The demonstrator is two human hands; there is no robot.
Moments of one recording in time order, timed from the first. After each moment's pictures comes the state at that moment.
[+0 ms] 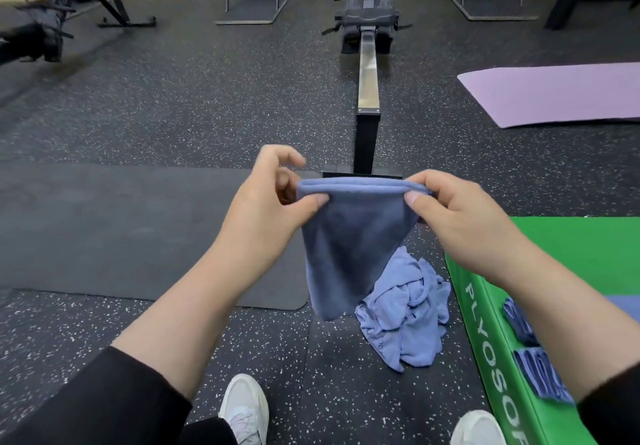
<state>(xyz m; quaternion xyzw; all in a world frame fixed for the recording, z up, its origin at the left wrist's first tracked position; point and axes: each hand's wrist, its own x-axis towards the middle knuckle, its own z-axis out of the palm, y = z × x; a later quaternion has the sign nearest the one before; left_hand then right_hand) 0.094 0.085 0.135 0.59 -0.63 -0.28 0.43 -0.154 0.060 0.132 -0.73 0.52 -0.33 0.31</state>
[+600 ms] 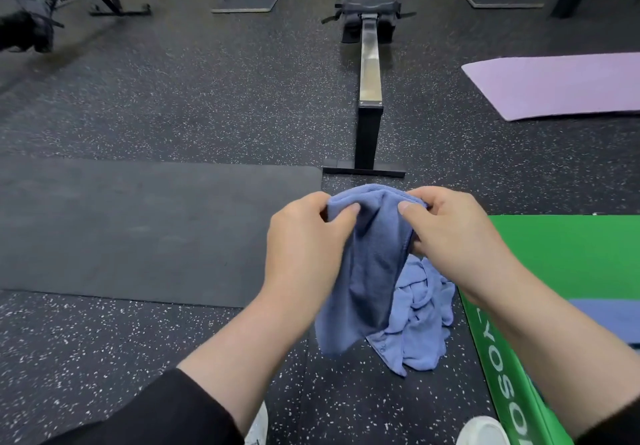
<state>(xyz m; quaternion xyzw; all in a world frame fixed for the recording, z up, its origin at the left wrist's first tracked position) 0.043 0.075 0.109 0.69 -0.56 -0.23 0.40 -0.130 0.047 0.109 -0.62 0.60 -0.33 0.38</state>
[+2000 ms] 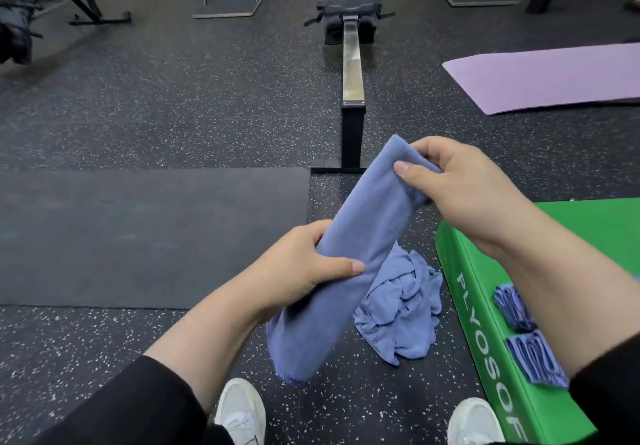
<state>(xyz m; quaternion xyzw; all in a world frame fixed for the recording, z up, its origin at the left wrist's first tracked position) 0.060 0.088 0.100 0.55 -0.61 -0.52 0.23 -0.162 0.034 0.137 -0.63 0.54 -0.41 0.39</state>
